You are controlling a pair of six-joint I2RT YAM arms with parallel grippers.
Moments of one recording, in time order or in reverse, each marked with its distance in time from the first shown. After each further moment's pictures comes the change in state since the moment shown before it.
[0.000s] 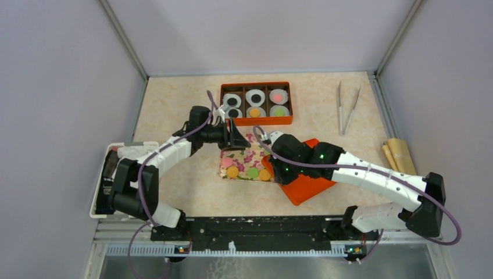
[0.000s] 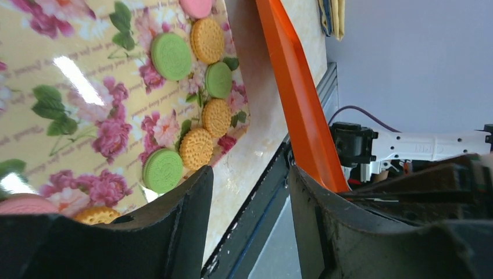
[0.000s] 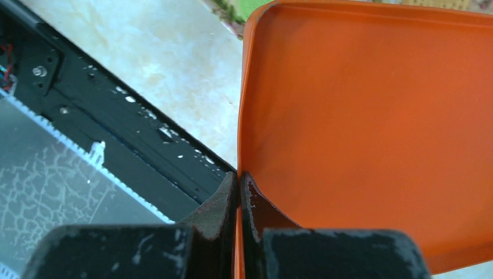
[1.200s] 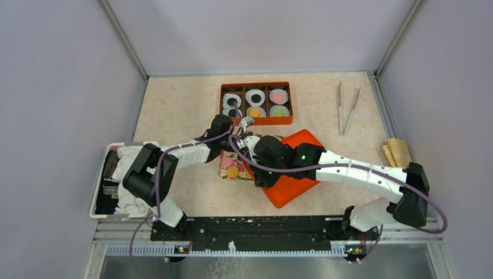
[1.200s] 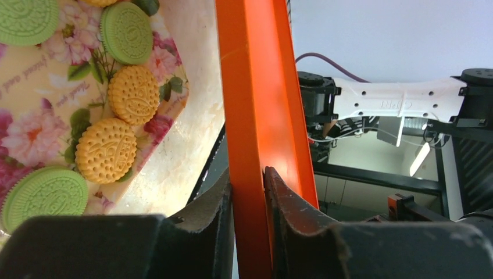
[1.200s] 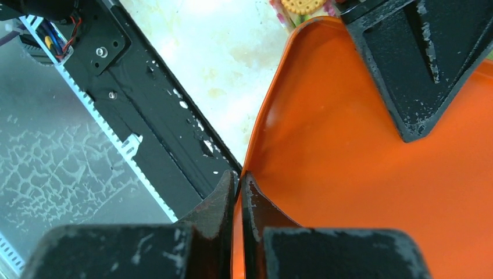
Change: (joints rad) left arm -0.210 0.187 -0.060 0.311 0.154 -0.245; right arm 0.094 0.139 0.103 0.132 -0.120 -0.146
